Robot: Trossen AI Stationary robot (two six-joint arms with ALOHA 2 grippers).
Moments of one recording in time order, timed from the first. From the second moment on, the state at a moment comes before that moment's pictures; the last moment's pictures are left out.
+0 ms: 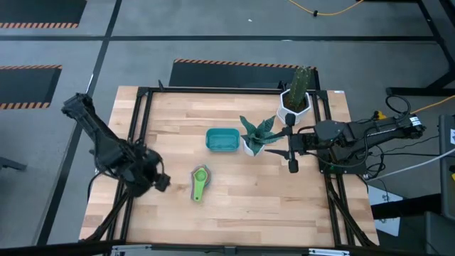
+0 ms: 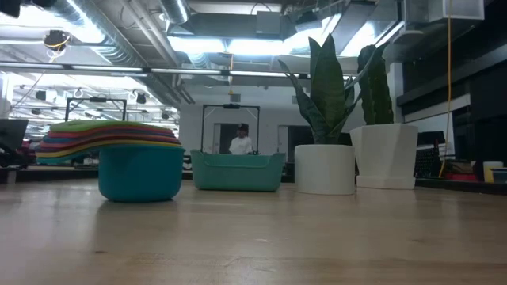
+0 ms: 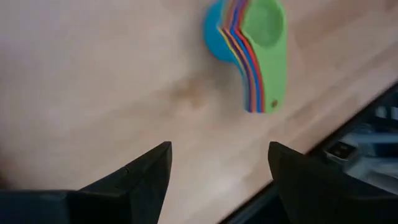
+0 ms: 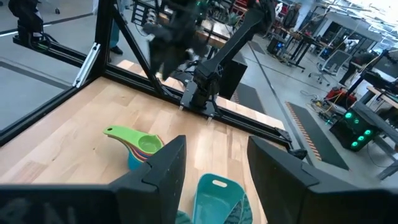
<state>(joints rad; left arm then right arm) -0.79 1.05 0.94 -1.02 -0.31 -1.93 0.22 0.92 0.81 -0.08 0.18 -0.32</state>
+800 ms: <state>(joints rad) -0.65 1.15 0.34 0.12 -0.38 -1.77 0.22 0.92 0.81 -0.08 0.18 -0.32</state>
